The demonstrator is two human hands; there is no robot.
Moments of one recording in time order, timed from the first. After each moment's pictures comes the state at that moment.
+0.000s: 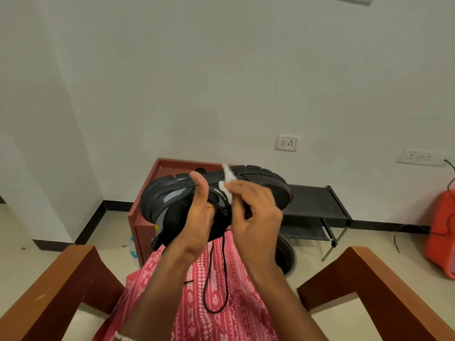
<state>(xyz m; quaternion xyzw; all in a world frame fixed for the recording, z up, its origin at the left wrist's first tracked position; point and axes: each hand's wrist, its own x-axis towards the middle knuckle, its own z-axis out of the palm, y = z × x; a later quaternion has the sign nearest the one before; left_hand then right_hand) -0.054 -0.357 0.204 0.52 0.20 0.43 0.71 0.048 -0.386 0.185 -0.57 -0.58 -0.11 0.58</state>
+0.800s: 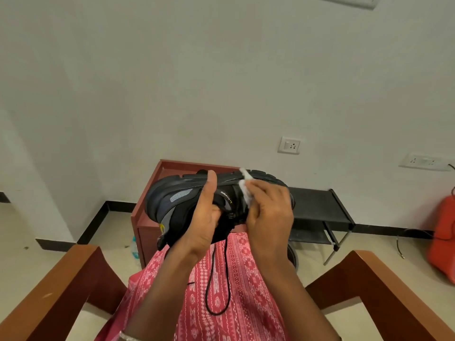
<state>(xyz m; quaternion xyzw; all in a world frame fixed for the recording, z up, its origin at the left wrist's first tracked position) -0.053 -0.359 0.211 0.50 0.26 0.42 0.71 0.065 -0.382 0.187 -0.61 -0.58 -0.19 0.51</state>
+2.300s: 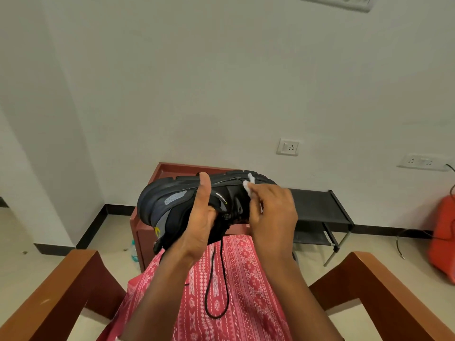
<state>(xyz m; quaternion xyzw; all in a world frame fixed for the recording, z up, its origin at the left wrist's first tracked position) -0.056 -0.361 0.217 0.54 0.25 0.42 0.69 0.070 -0.381 0.194 -0.68 -0.55 -0.15 0.46</state>
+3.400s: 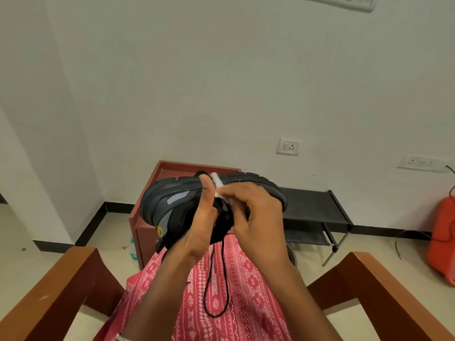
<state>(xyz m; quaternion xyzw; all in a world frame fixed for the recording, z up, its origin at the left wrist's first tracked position) -0.056 -0.367 0.214 0.56 0.26 0.42 0.66 0.053 -0.396 0.213 -0.58 -0.66 -0.04 0.47</state>
